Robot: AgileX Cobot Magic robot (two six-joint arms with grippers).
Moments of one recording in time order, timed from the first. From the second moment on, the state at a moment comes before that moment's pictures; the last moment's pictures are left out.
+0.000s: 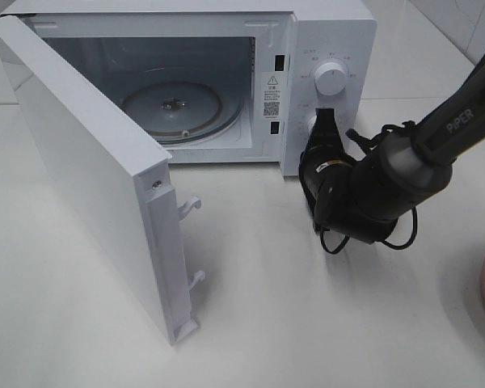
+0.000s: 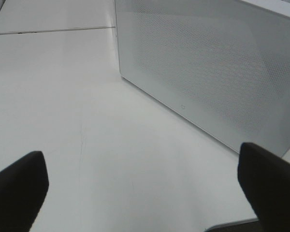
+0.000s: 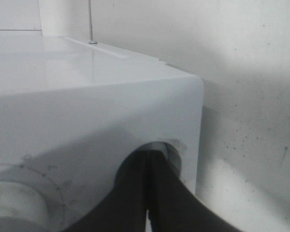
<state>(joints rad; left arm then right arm) 0.03 -0.01 -0.52 -0.21 1.07 0.14 0.58 2.16 -0.94 0.82 -0.89 1.17</state>
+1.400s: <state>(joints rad) 0.03 -0.01 -0.52 -0.21 1.07 0.14 0.43 1.67 -0.77 0.34 0.09 0.37</state>
